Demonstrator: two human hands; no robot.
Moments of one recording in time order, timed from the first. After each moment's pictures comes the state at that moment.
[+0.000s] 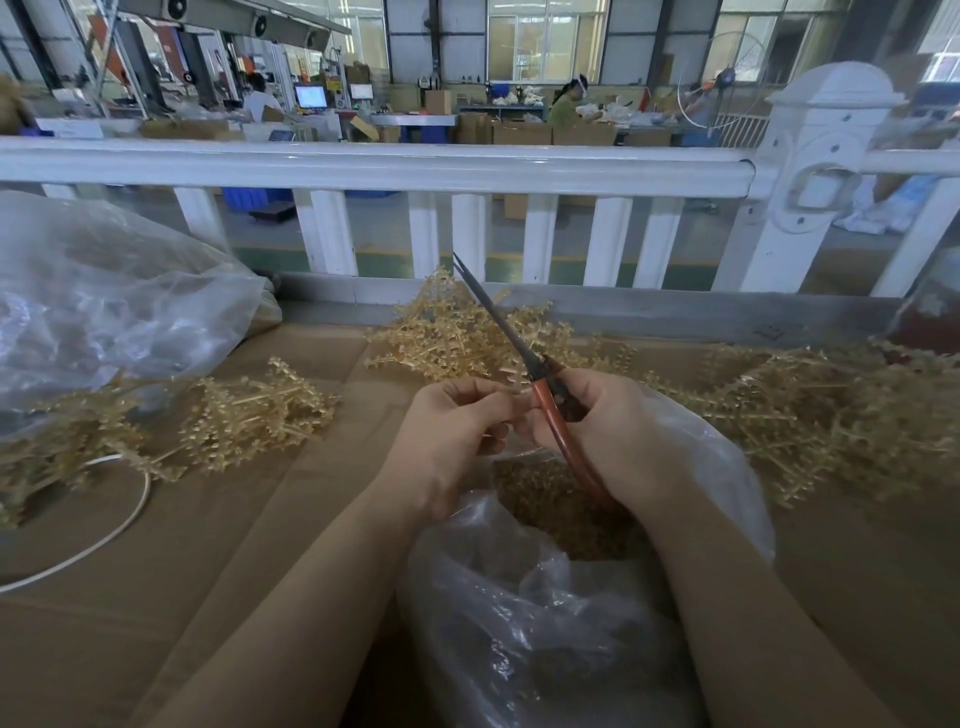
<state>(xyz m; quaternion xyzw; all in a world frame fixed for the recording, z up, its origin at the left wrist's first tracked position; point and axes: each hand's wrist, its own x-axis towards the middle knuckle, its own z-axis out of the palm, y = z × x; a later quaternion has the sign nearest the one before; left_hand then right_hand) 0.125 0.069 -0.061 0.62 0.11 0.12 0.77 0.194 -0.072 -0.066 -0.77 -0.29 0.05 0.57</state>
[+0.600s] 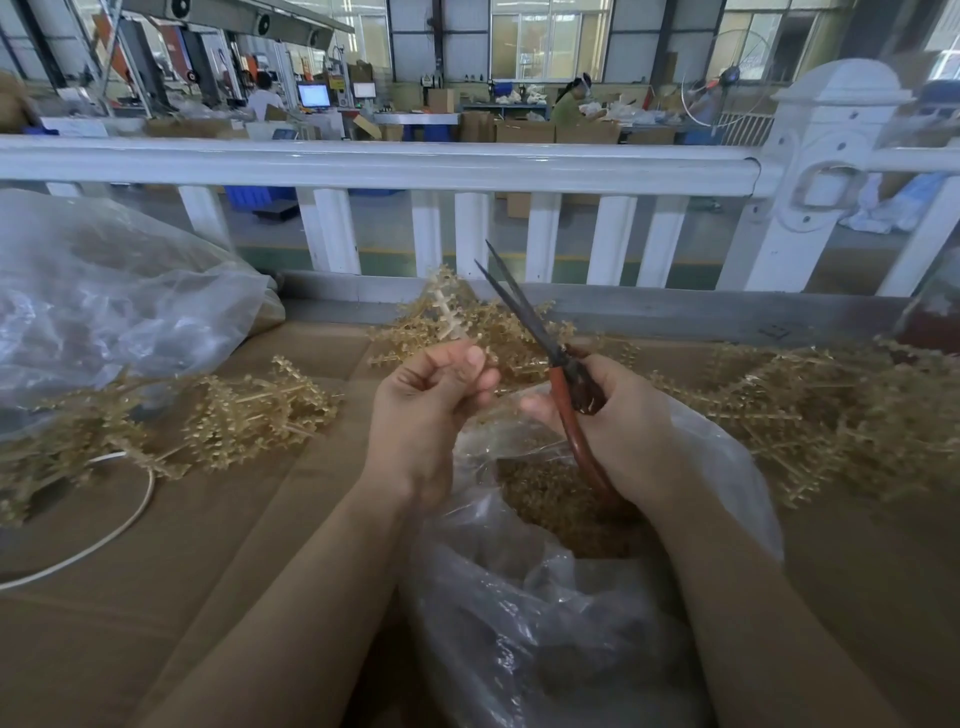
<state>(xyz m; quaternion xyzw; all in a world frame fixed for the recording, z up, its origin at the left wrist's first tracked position) 0.123 0.080 -0.062 0.49 0.05 0.25 0.83 0.192 -0.079 -0.064 -0.83 -0.25 -0.03 0.49</state>
